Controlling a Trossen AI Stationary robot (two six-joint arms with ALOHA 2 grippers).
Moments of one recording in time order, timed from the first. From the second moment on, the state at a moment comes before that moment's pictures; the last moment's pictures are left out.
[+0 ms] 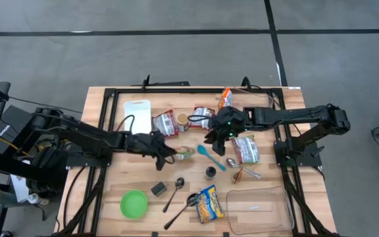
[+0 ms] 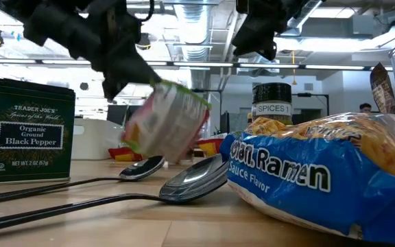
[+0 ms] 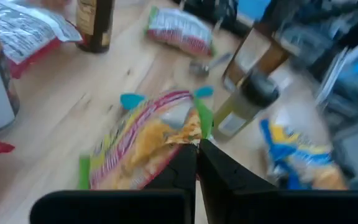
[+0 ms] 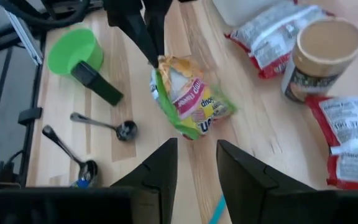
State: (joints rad) left arm -0.14 1.26 0.52 0.29 -0.19 -0.54; right arm -0.04 1.42 1.16 -0.48 -0.11 0.29
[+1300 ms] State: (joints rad) left arm -0.14 1.12 0.52 0.53 -0.07 -0.63; right arm 0.01 1.42 1.16 -0.32 -0.11 0.11
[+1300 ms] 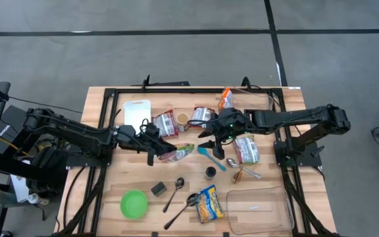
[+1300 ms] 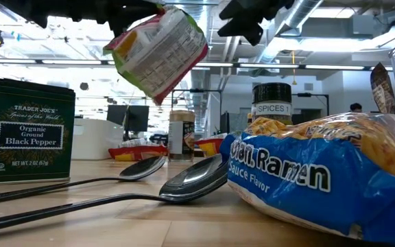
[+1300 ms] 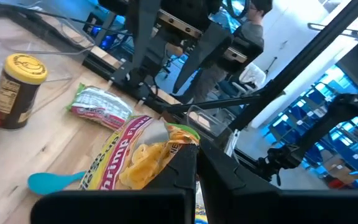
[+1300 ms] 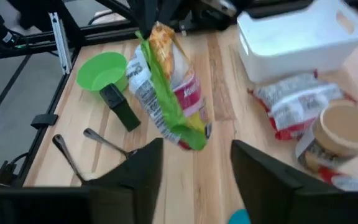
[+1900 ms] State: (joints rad) left arm -0.14 1.22 0.54 0.68 -0.05 -0.64; right arm 0.04 1.42 1.16 -0.31 -0.11 0.04
